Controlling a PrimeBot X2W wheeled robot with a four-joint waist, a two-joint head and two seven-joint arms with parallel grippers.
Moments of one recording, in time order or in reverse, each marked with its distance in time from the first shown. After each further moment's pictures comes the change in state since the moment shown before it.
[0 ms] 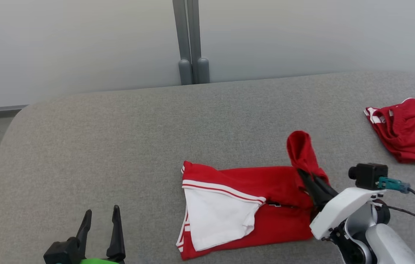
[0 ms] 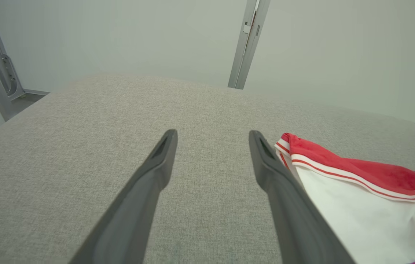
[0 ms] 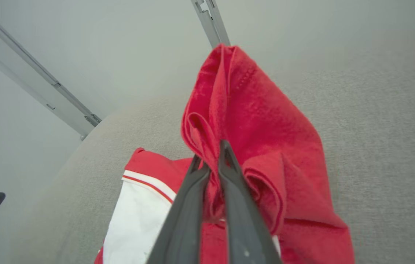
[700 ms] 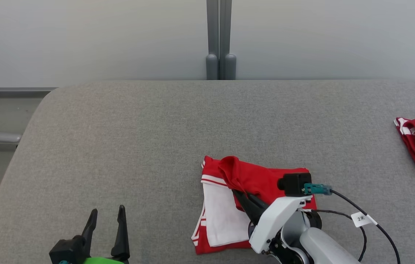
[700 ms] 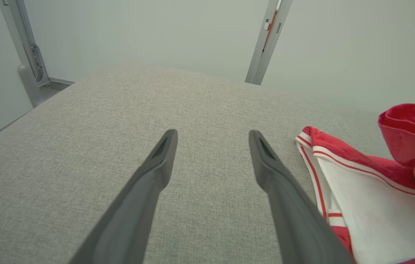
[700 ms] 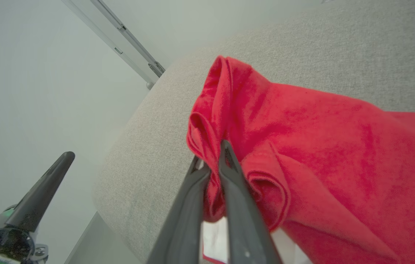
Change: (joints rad) left arm -0.011 -0.008 -0.010 0.027 0.009 -0.024 0.000; right arm -0.127 0.170 0.262 0.219 0.074 0.000 -0.036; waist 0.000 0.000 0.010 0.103
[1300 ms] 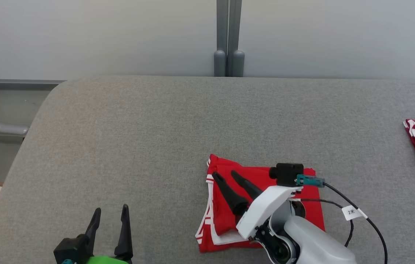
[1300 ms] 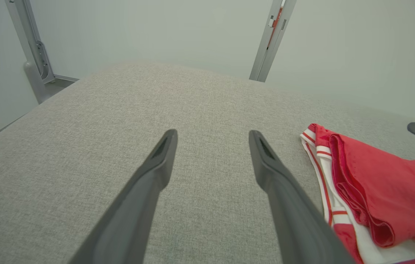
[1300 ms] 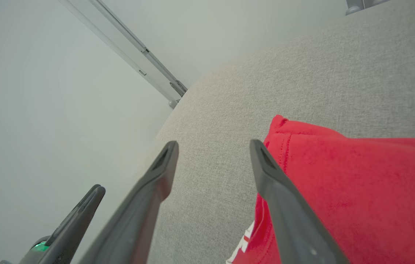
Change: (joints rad) left arm -0.014 -0.001 -0.016 0.011 0.006 0.003 0.000; right arm -0.148 0.004 0.180 0.145 0.229 0.000 -0.183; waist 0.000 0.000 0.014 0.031
